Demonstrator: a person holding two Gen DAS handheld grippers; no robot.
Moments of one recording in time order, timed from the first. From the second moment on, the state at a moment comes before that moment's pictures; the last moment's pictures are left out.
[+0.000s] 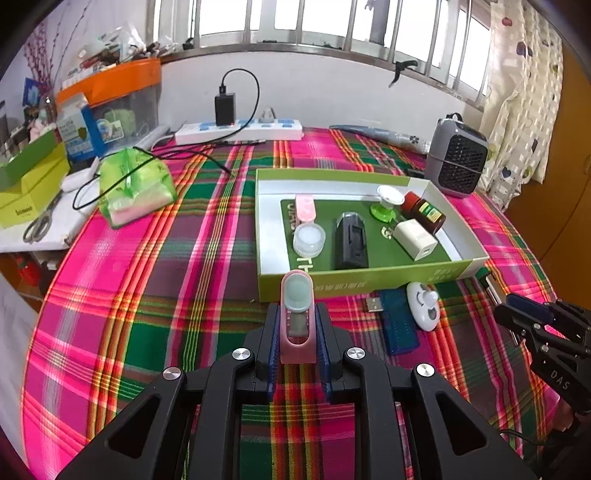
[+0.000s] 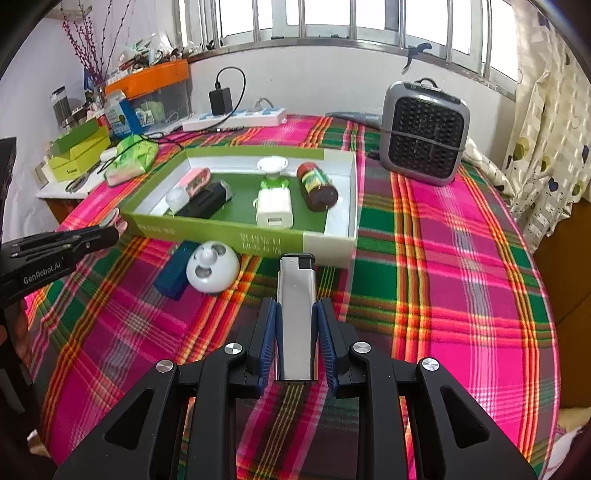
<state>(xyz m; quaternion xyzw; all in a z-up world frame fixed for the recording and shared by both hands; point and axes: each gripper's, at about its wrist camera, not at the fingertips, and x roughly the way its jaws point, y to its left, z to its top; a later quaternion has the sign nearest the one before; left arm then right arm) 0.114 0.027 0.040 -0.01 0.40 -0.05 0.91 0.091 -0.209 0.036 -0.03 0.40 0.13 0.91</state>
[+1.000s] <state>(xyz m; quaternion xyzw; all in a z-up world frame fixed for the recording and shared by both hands) 0.176 0.020 0.050 -0.02 0.41 -0.05 0.91 0.177 -0.161 0.055 -0.04 0.41 0.19 0.89</state>
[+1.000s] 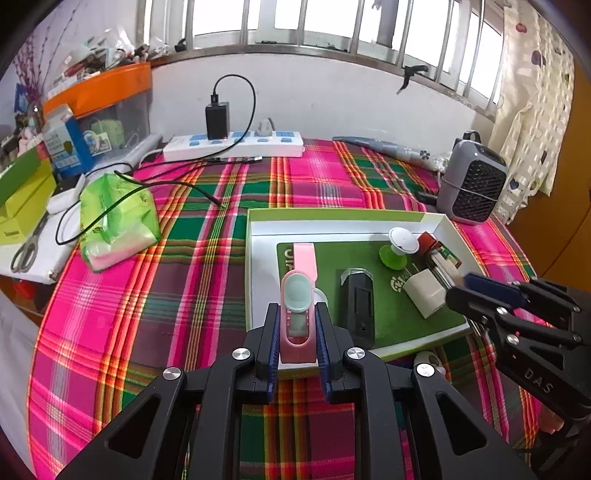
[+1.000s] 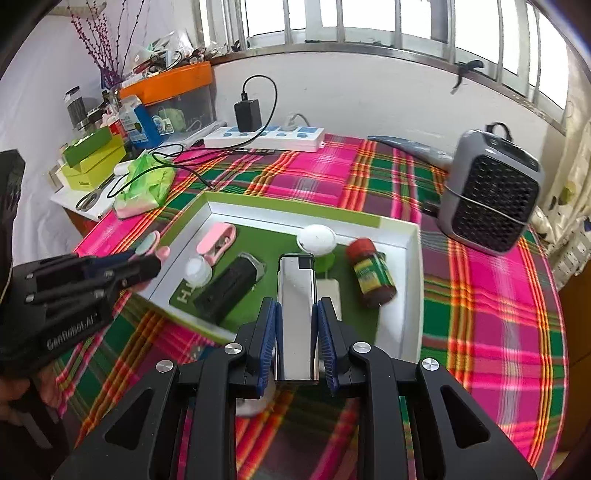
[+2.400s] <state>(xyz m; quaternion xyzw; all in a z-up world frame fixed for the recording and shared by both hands) 0.198 0.014 0.026 -0.02 0.43 -0.05 0.90 0.248 -0.130 0.016 -0.06 0.46 0.21 0.86</state>
